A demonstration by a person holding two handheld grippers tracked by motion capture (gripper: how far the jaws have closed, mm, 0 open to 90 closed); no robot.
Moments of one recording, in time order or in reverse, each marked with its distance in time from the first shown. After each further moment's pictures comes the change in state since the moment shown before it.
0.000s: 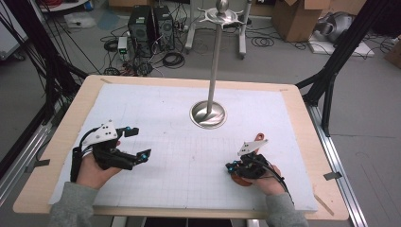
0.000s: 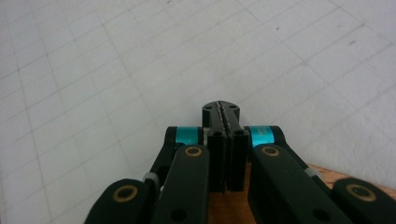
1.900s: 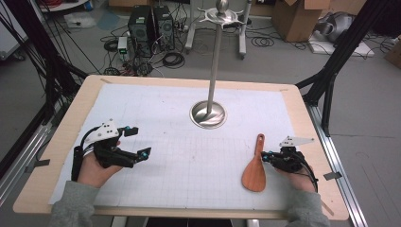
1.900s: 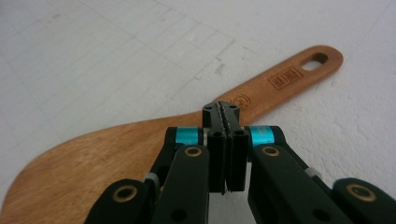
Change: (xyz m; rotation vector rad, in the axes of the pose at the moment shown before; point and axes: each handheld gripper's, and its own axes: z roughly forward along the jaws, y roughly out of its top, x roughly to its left) left arm 0.005 -0.004 0.003 0.022 0.027 -0.021; right arm -0.070 -0.057 -0.064 -0.143 -0.193 0.184
